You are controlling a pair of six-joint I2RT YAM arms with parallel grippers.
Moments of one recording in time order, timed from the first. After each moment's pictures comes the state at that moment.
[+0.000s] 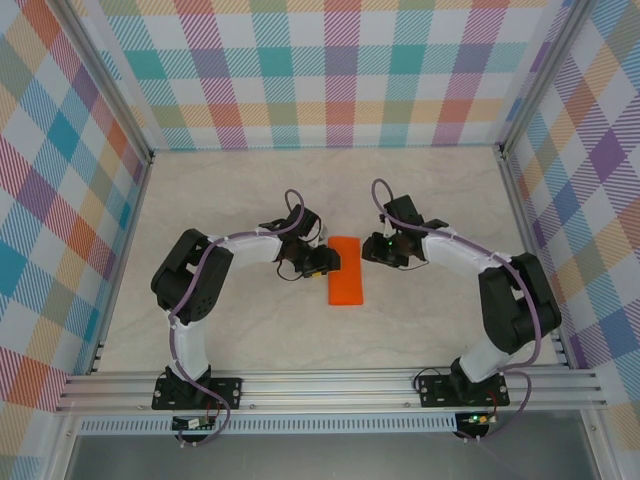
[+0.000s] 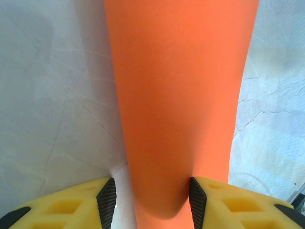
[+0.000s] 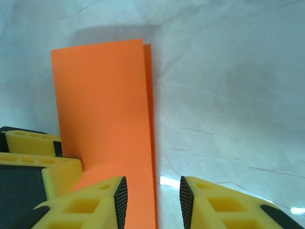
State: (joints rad) left arm -0.60 1.94 1.17 -0.33 0.47 -0.66; right arm 0.44 1.60 0.99 -0.48 -0.22 0.57
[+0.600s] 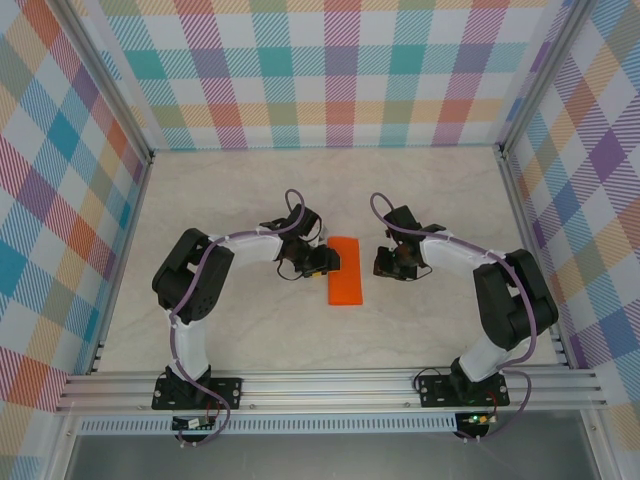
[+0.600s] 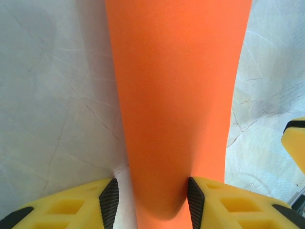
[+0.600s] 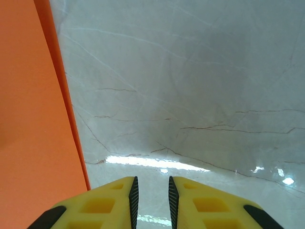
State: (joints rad) left arm -0.60 1.95 1.18 -0.34 0.46 -0.66; right arm 0.44 1.64 0.94 -0.57 -0.16 0.56
